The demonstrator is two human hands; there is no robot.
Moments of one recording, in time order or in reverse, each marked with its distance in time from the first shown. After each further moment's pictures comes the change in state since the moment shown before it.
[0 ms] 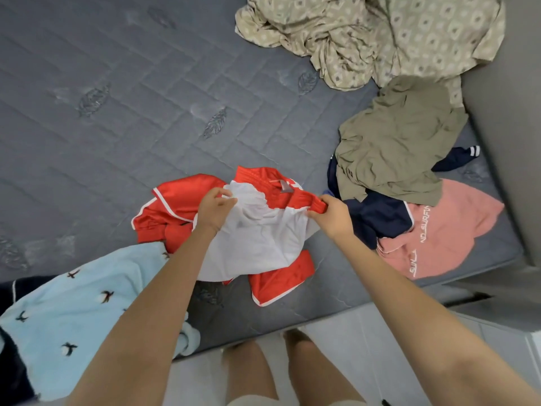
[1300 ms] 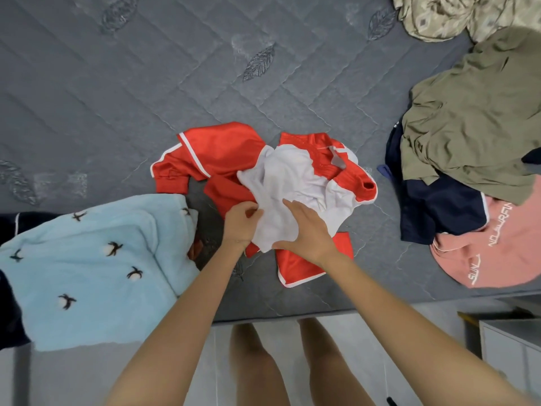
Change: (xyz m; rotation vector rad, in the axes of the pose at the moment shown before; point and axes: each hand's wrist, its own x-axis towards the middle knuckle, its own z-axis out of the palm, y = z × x) left_hand -0.041 -0.129 0.009 0.246 0.017 -0.059; right_hand -0.025 0.037 0.185 -0.254 -0.417 -0.324
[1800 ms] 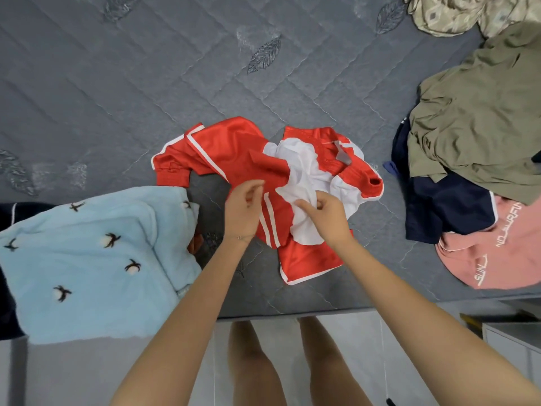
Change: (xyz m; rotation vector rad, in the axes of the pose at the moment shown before) left_hand -0.011 0.022 -0.006 -0.264 0.136 0.099; right_hand 0.006 -0.006 -0.028 0.569 0.291 0.076
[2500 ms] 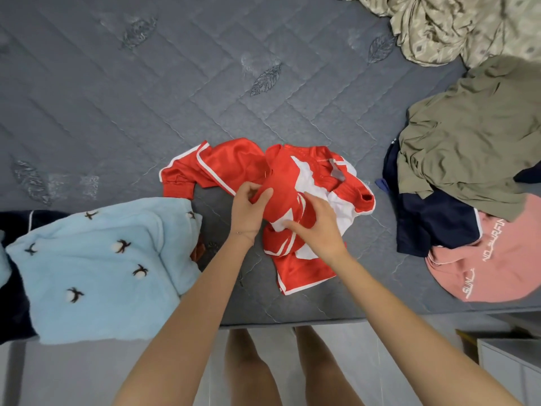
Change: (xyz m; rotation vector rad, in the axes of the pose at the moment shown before) left_hand 0.006 0.039 0.001 -0.234 0.043 -0.050; right_hand -0.023 -0.037 -0.013 -0.203 -0.030 -0.118
